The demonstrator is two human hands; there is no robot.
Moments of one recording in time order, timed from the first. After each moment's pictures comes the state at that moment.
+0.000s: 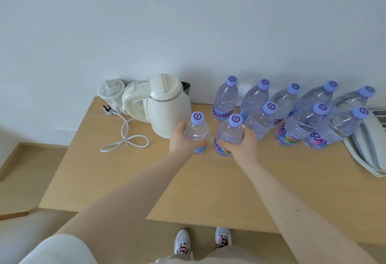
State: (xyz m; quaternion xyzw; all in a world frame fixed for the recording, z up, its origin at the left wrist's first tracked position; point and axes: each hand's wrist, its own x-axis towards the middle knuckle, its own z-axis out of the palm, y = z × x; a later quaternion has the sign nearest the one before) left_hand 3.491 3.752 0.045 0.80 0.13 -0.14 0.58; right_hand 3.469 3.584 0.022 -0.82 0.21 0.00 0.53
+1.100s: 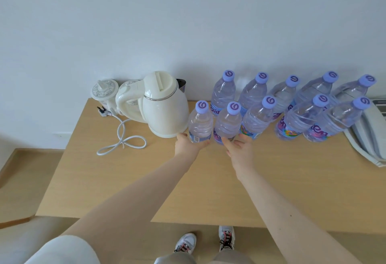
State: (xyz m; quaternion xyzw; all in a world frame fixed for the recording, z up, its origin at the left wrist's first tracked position) left_hand 3.490 3.736 0.023 0.77 0.23 -0.23 0.55; right_hand 3.457 3.596 -0.008 -0.67 0.33 0.00 0.66
